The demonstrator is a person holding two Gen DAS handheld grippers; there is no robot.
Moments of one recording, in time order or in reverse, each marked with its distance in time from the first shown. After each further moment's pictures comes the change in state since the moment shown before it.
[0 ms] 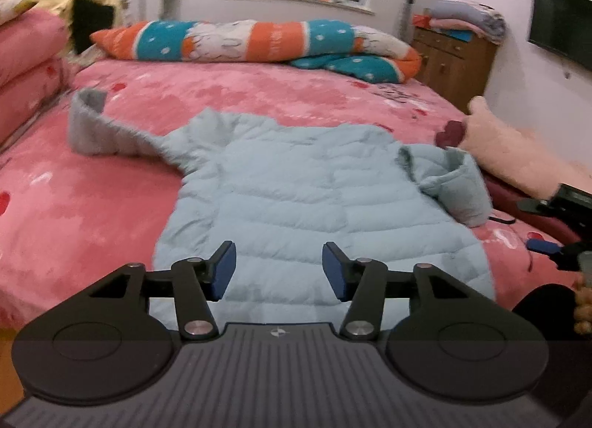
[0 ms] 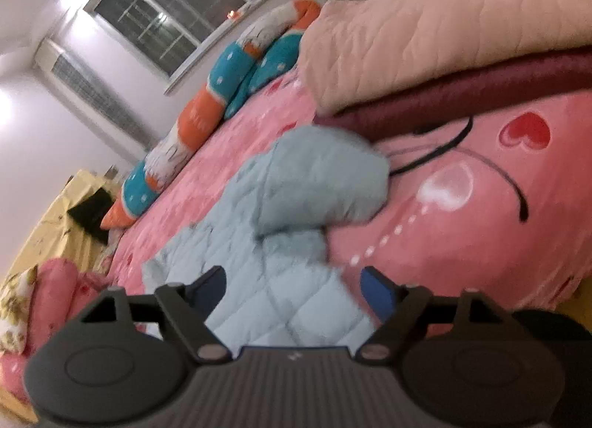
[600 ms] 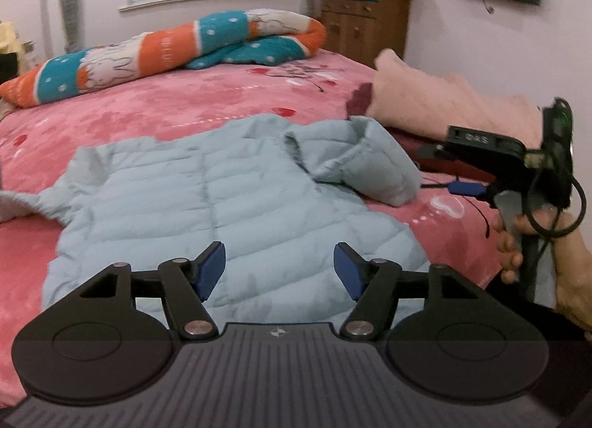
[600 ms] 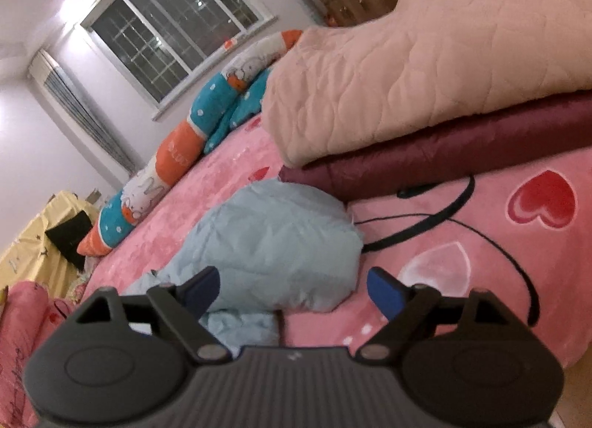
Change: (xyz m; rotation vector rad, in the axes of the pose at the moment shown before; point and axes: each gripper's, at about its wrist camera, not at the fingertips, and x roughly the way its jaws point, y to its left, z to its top) left arm 0.078 -0.110 0.010 0.252 0.028 -0.169; right arm 0.060 -0.036 0.040 -0.046 -0.092 -0.042
